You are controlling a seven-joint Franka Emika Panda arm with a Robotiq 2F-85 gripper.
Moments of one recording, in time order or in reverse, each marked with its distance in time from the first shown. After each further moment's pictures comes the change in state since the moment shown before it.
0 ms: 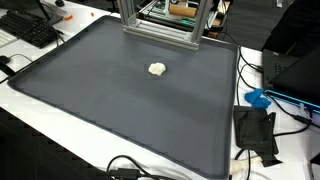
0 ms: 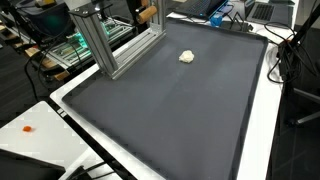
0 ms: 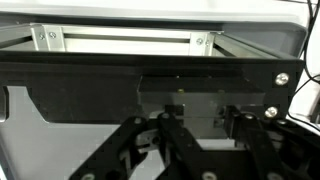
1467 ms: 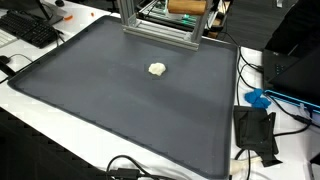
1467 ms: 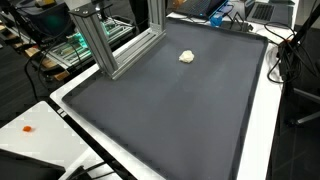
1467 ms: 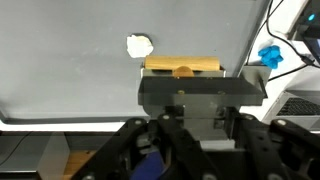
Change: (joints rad) arm 0.003 0.131 -0.008 0.137 -0.002 0.303 -0.010
